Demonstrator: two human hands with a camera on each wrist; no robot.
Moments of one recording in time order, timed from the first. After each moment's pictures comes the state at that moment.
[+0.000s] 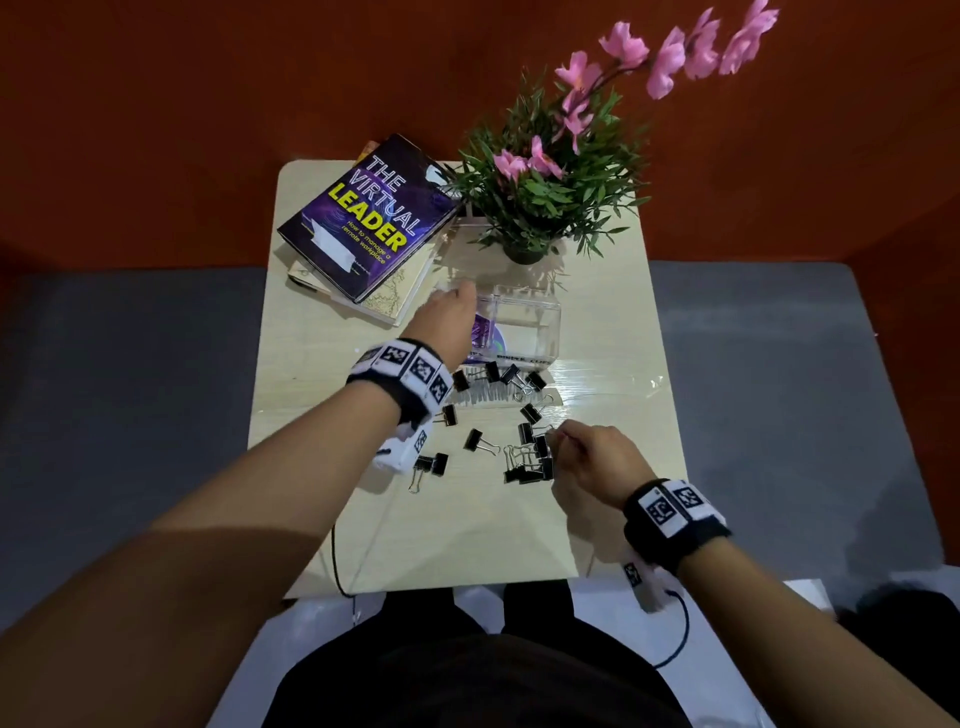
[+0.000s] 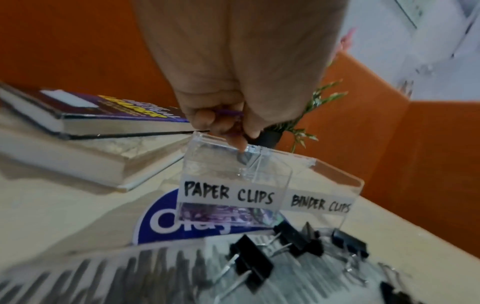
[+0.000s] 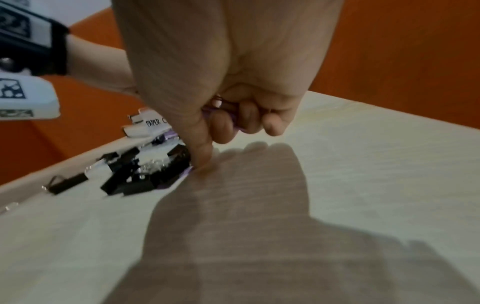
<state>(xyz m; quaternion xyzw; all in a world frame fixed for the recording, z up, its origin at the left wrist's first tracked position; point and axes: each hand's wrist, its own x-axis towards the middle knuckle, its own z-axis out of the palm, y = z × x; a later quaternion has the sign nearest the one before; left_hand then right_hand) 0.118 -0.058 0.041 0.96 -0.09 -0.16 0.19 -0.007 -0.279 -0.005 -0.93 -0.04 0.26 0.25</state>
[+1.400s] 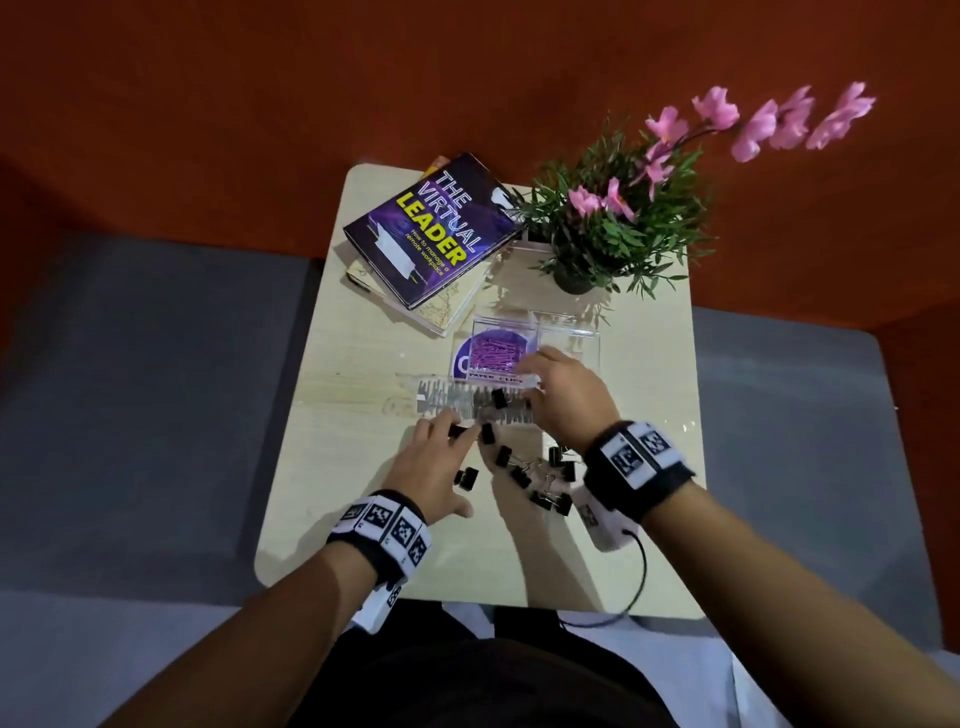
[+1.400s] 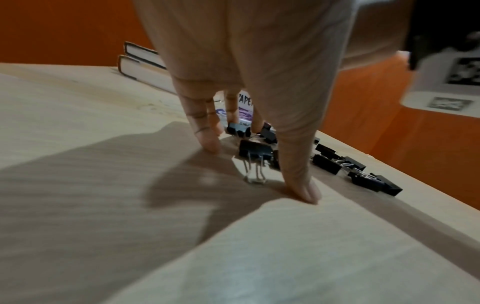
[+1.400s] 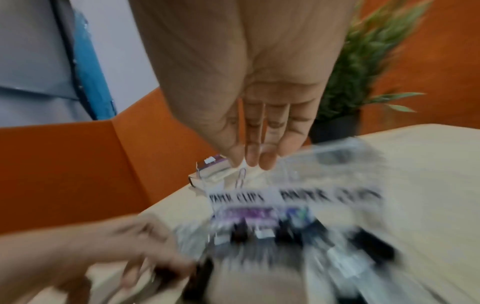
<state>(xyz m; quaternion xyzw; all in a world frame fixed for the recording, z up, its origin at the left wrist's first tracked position) -0.012 -0.004 -0.004 0.94 -0.09 -0.28 0.15 0.078 -0.177 0.049 -0.95 -0.16 0.17 0.21</state>
